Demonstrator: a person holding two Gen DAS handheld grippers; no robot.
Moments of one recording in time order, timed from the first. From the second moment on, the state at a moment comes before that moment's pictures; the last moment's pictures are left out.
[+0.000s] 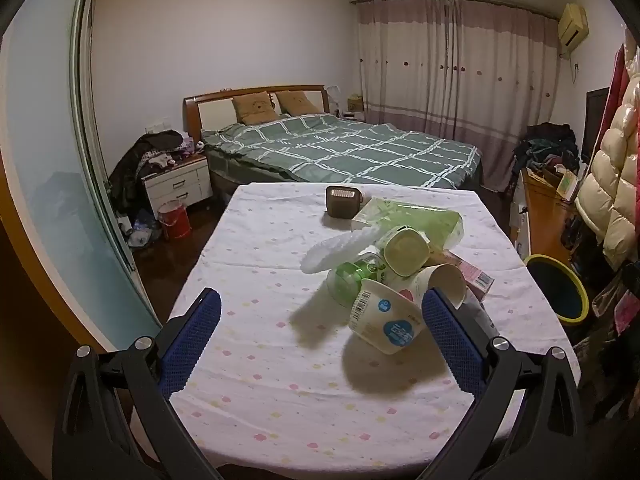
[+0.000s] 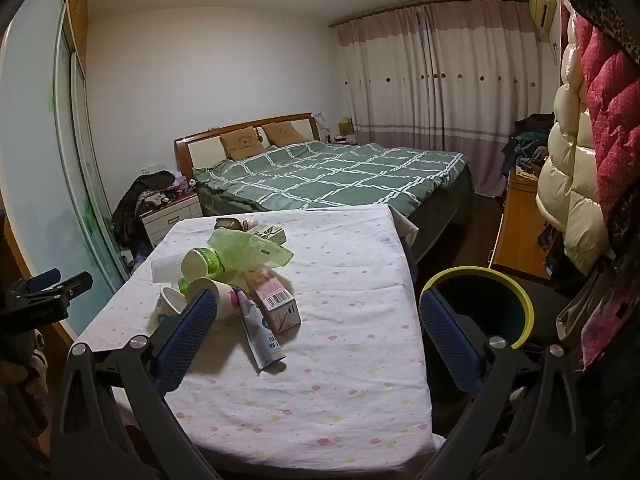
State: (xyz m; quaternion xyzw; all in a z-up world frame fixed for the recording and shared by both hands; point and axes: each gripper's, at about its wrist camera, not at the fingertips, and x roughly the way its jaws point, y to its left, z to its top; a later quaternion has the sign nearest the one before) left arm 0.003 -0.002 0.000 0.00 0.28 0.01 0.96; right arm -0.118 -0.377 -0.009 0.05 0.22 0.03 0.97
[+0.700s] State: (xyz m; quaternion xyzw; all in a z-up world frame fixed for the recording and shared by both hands) left arm 0.002 -0.006 -0.001 0.00 0.28 0.01 0.96; right arm -0.113 -0.379 -0.013 0.06 0.22 0.03 0.97
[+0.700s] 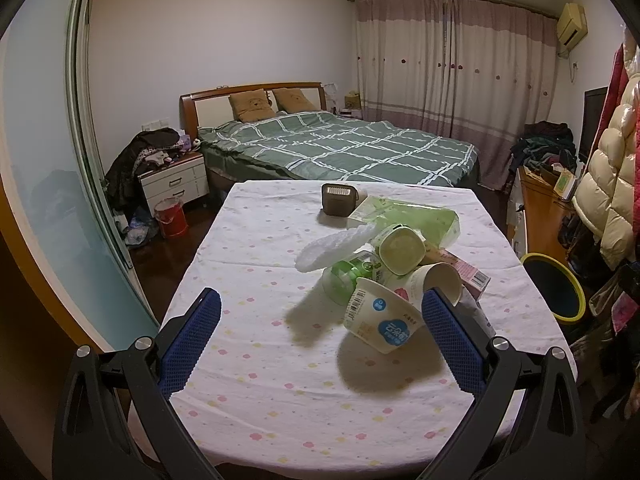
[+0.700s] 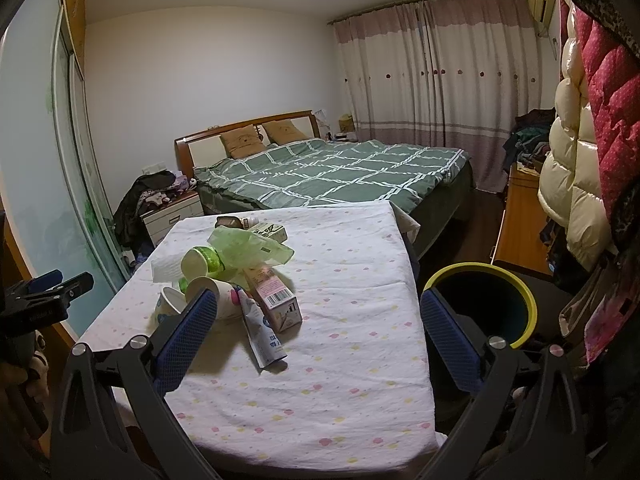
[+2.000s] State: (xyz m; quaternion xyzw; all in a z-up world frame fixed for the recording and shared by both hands) left arm 0.002 -0.007 -0.004 0.00 0.29 0.00 0.96; right arm -0.108 -0.377 -0.017 0.07 0.23 0.03 0.97
